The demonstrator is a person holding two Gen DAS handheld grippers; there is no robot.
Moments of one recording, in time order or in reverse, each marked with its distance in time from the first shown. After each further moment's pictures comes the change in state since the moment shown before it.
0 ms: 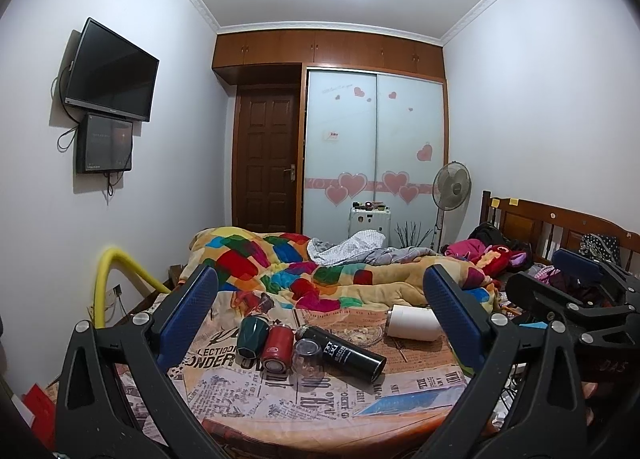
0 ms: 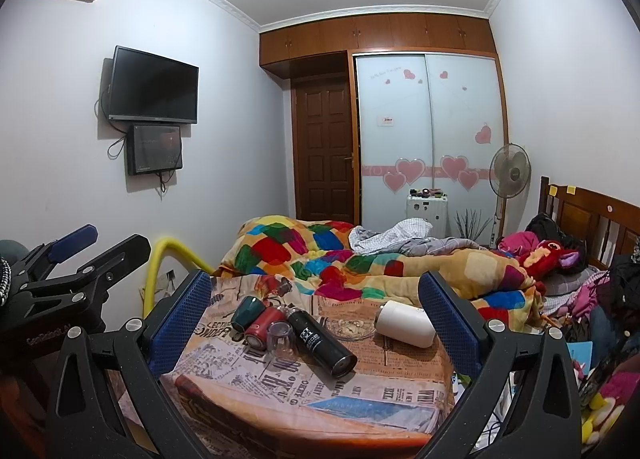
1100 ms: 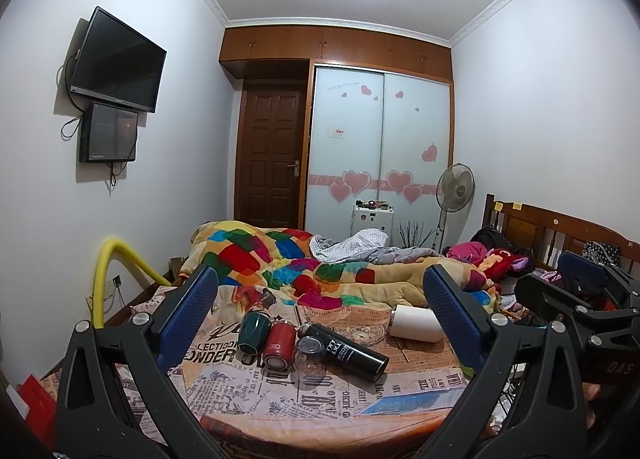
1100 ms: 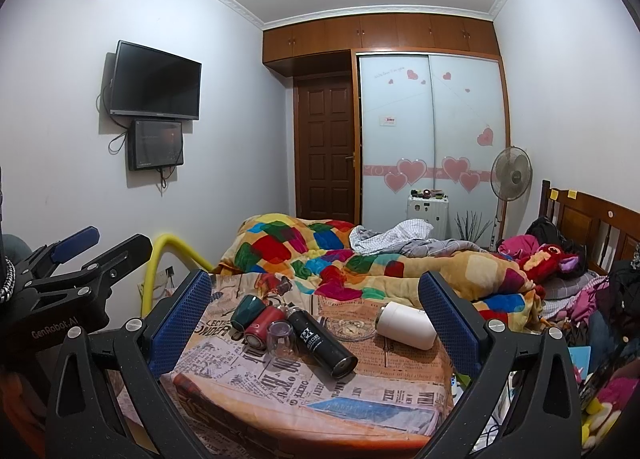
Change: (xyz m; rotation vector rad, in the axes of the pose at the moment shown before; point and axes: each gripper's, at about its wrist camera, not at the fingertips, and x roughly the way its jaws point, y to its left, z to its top) left arm 0.004 0.002 -0.003 -0.026 0.010 0.008; right arm 0.002 0.001 -0.004 -0.010 0.005 -0.001
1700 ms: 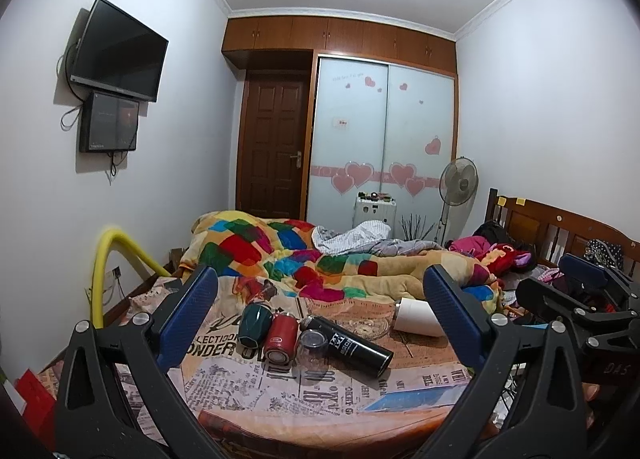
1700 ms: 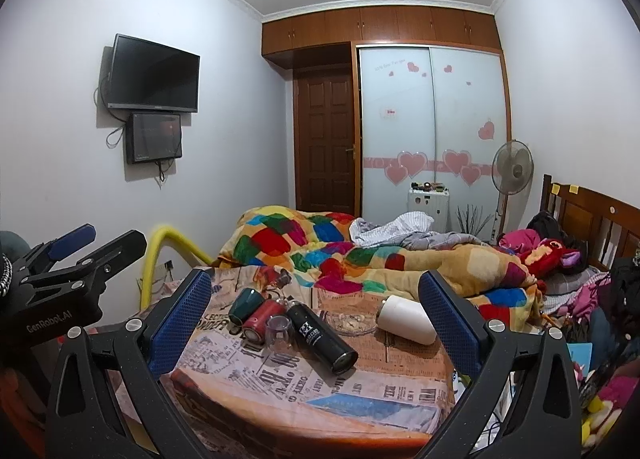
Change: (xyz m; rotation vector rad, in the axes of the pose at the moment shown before) left arm 0.018 0.002 -0.009 -0.022 0.041 0.005; right arm 0.015 -0.001 -0.008 -0.002 0.030 -0.002
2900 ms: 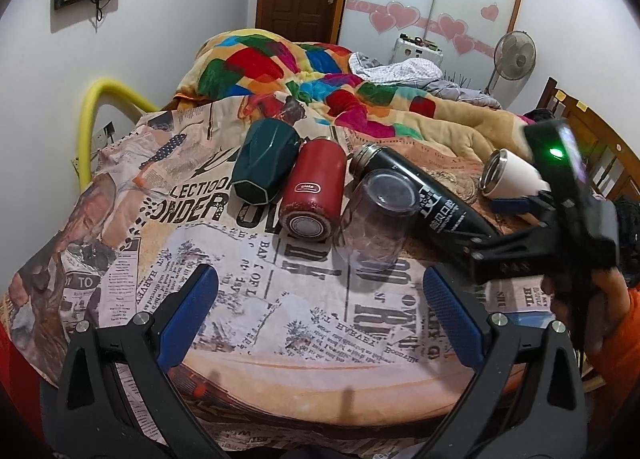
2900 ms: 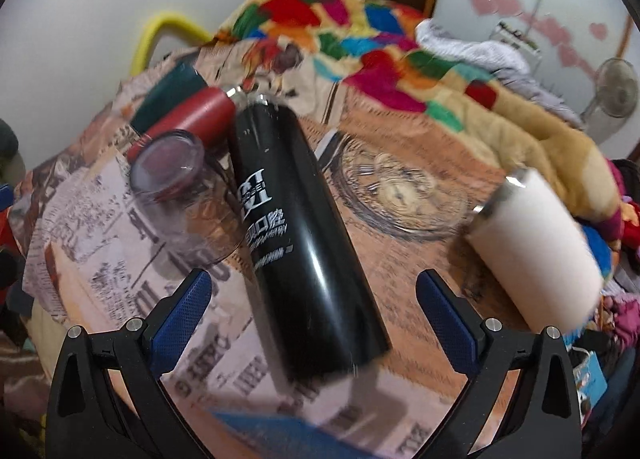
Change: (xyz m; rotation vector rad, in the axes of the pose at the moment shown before) left arm 0.222 0.072 -0.142 -0.113 0.616 0.073; right arm 0.313 -0.017 -0.119 -0.228 0.794 0.156
